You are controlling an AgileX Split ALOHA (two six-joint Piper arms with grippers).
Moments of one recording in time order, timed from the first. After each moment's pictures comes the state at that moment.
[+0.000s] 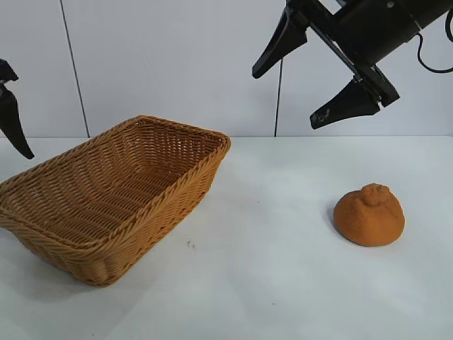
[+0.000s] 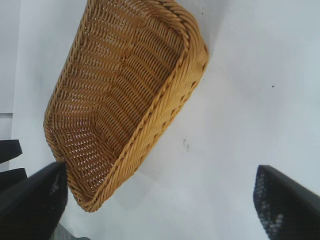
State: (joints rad) left arm -0.14 1.45 -0.78 -0.29 0.57 -0.87; right arm 0.20 1.79 -1.31 0.81 0.88 -0.37
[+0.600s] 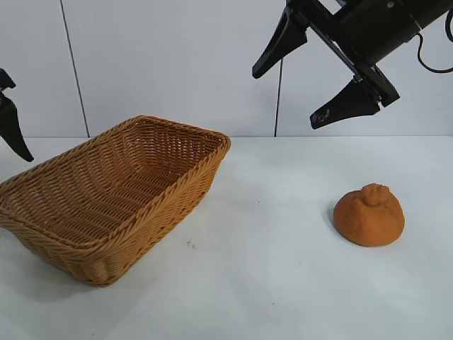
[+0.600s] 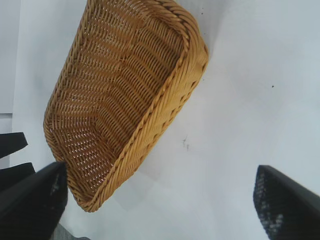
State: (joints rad) left arm -0.14 1.49 -0.79 -0.29 0.54 -0.87; right arm 0.20 1.79 -1.31 0.81 0.88 -0.37
